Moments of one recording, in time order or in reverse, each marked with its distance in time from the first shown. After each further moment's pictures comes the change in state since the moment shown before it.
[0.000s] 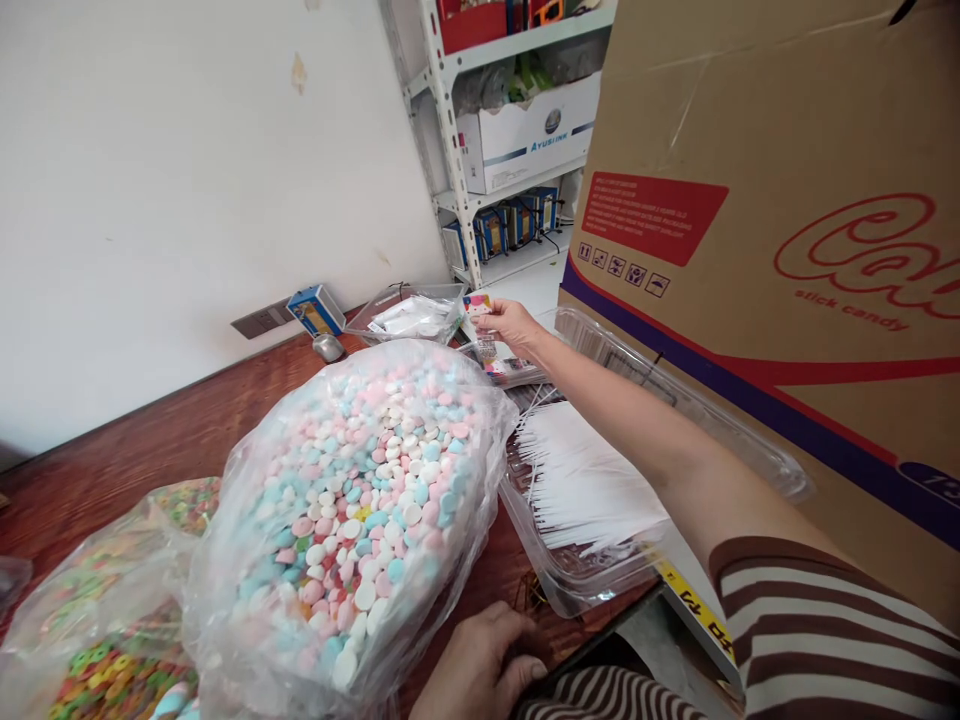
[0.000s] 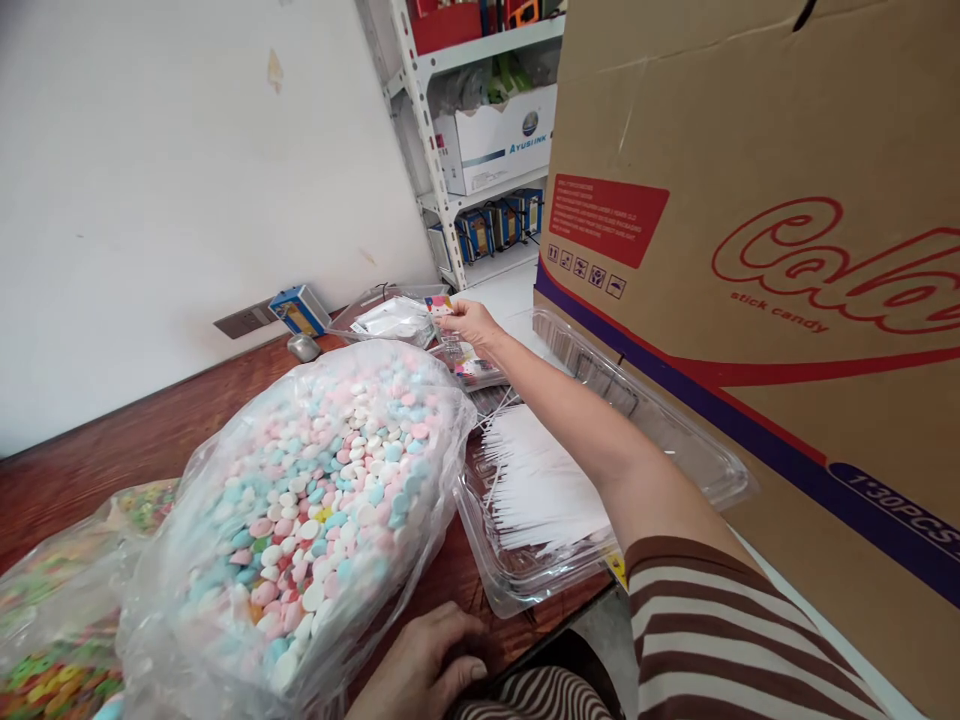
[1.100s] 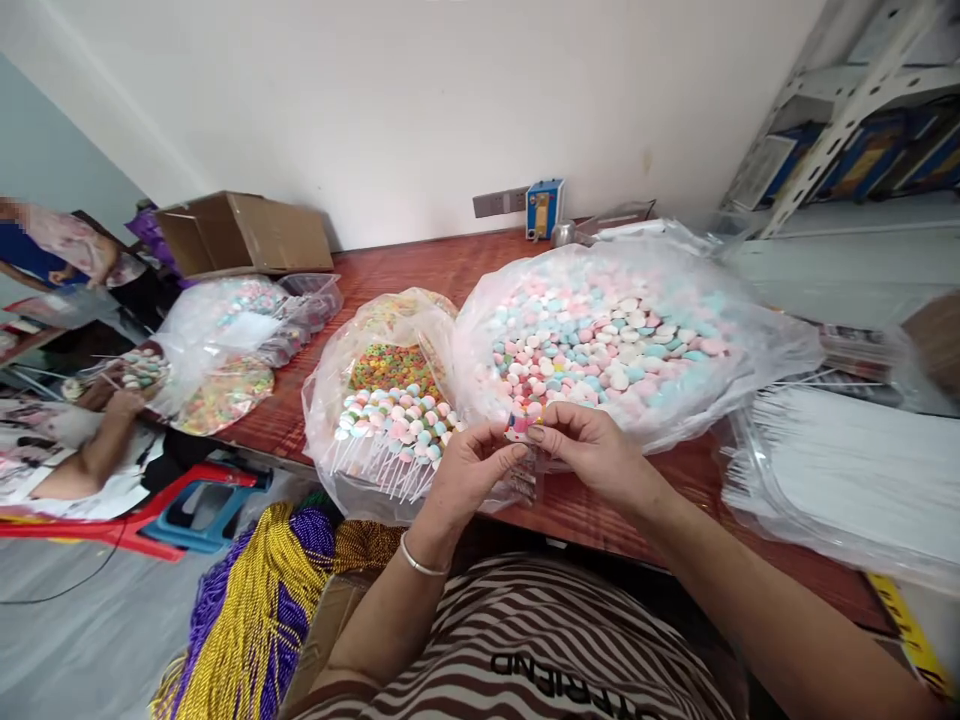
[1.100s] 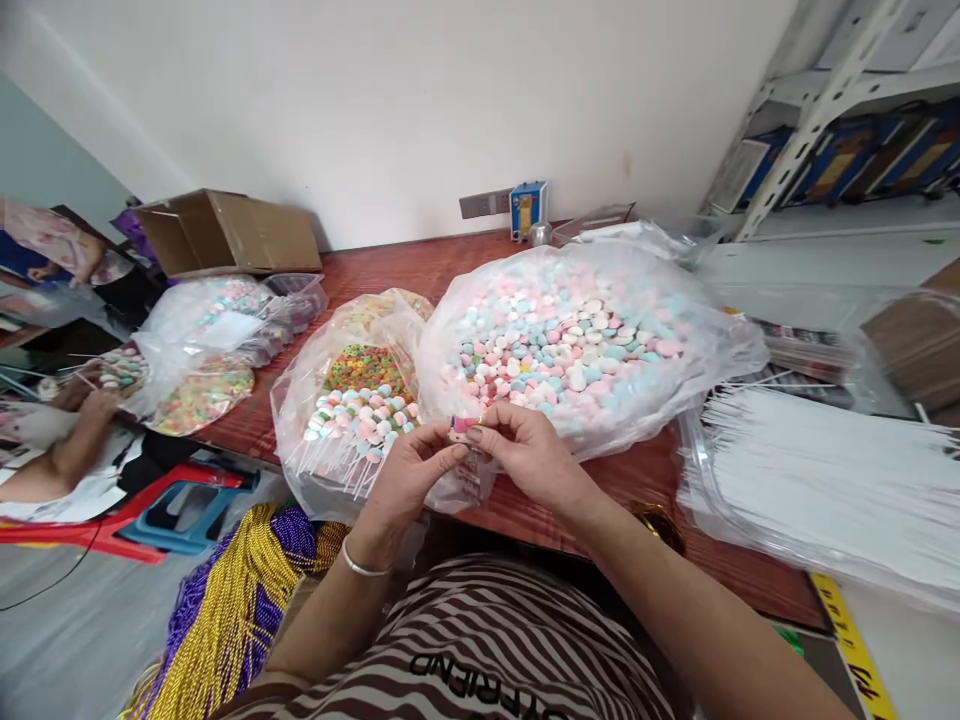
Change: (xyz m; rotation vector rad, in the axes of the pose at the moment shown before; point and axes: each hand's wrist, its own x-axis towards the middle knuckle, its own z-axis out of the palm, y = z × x) left_hand -0.158 -0.020 -0.024 -0.901 1.118 0.120; right_hand -0.333 -0.034 0.205 0.086 -0.765 0.108
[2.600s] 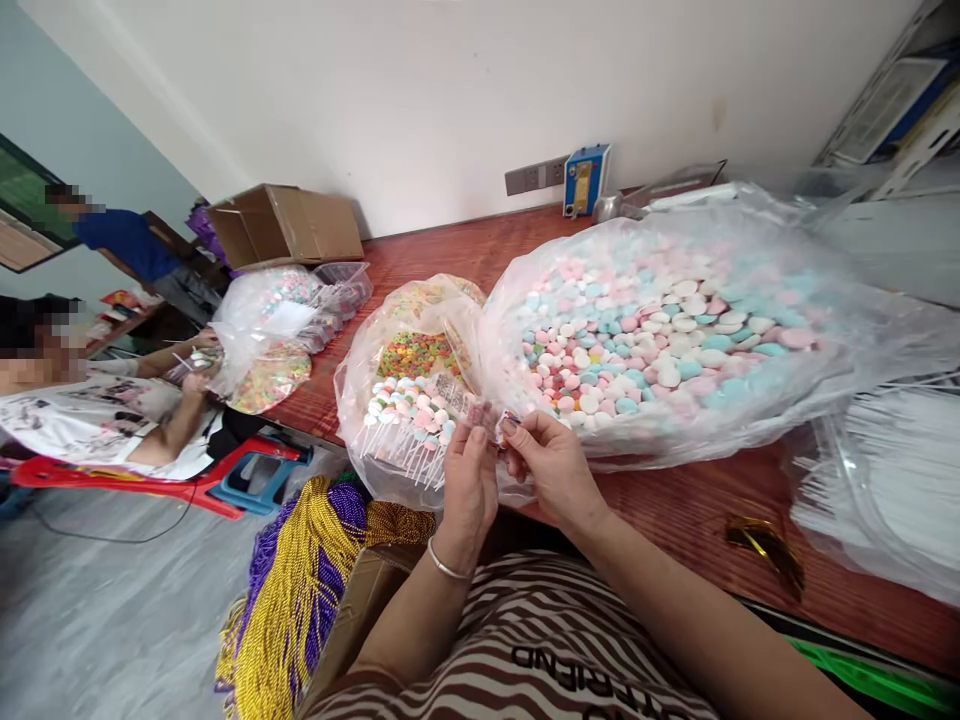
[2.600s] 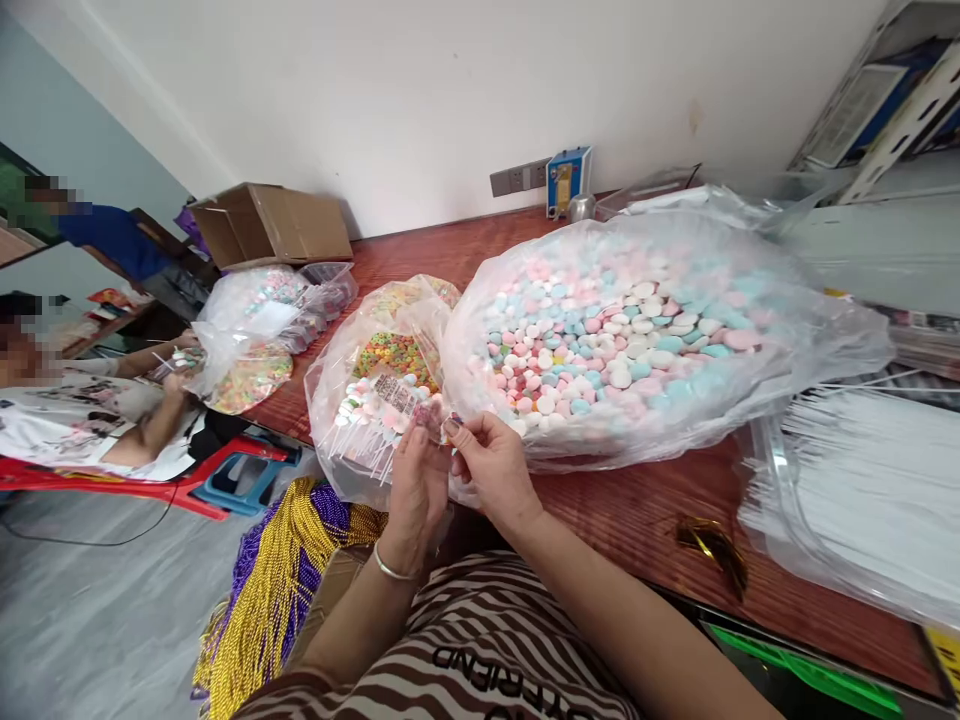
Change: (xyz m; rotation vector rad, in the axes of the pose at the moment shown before) left_hand -0.007 -0.034 -0.013 -0.437 0.398 0.136; right_hand 0.013 0.032 0.082 0.486 0.179 0.168
